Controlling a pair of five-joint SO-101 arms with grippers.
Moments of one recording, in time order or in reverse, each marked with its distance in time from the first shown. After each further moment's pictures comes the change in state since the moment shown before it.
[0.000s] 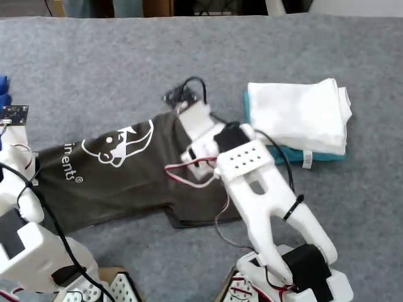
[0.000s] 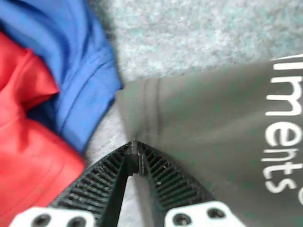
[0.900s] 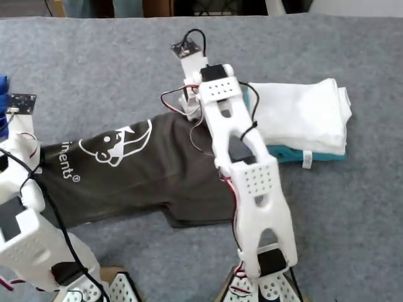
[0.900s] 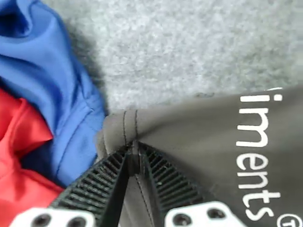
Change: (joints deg) left arm 3.5 10.5 -9.0 0.0 0.2; right arm 8.2 73.0 -80.9 16.7 -3.6
